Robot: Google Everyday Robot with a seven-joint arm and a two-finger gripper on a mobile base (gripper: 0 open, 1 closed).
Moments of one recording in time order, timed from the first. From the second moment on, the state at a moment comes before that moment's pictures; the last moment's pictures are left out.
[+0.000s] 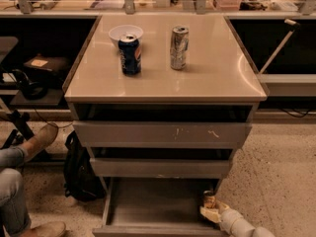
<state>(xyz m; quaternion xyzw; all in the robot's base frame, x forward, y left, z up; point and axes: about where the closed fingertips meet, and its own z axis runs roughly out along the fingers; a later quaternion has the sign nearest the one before) 0.513 -0.274 0.207 -0.10 0.85 0.20 0.49</state>
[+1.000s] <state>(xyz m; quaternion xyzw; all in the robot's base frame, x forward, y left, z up) 0.532 -0.115 0.194 -0.21 0.82 0.31 0.42</state>
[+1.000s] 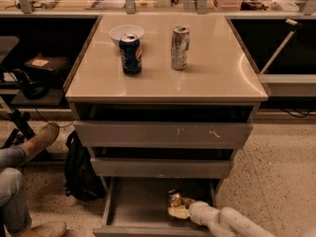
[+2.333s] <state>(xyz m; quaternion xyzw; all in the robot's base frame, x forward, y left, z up) 0.536 -0.083 0.195 -0.23 0.82 0.33 0.41</state>
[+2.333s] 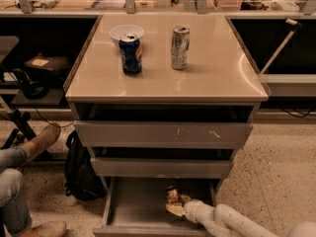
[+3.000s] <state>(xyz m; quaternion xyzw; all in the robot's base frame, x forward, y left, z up) 0.536 -0.083 0.195 -0.23 0.82 0.33 0.41</state>
